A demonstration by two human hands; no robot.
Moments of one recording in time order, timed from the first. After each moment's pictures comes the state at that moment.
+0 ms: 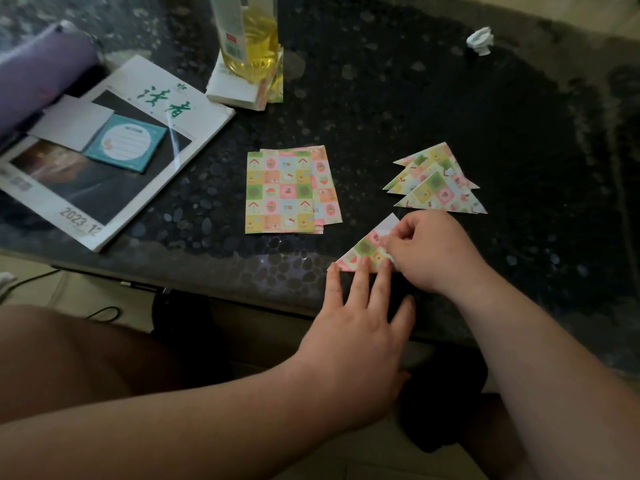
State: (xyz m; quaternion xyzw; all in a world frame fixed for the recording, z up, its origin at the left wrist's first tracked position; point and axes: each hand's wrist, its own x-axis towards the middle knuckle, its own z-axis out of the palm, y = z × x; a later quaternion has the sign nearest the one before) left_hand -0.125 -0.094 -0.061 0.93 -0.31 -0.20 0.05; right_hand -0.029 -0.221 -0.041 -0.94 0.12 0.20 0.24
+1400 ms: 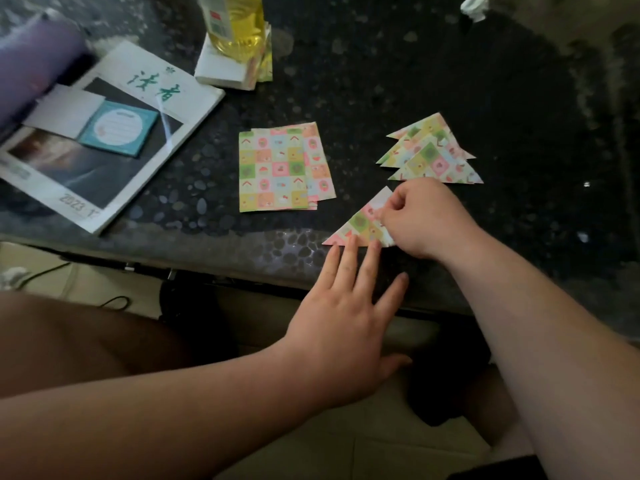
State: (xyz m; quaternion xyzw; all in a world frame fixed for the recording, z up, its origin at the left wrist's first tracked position) left_hand -0.143 -0.087 -0.078 0.94 -0.31 -0.13 0.04; right_hand -0.027 -0.223 -0.045 -0.95 0.09 0.19 0.21
